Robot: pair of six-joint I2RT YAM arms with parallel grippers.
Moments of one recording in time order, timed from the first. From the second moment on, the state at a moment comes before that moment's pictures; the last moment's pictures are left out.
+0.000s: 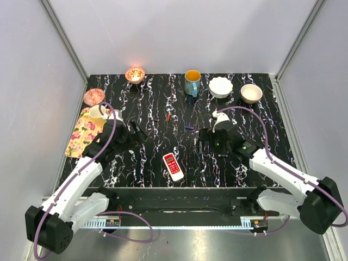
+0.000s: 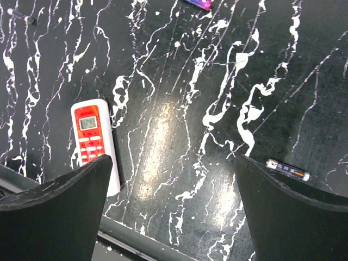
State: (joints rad) left arm -0.37 0.90 0.72 -0.53 -0.04 -0.73; right arm 0.67 1.11 0.75 -0.34 0.07 0.49
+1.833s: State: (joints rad) left arm -0.92 1.69 1.08 -0.72 -0.30 -1.33; right arm 0.69 0.81 0.72 -0.45 0.22 0.66
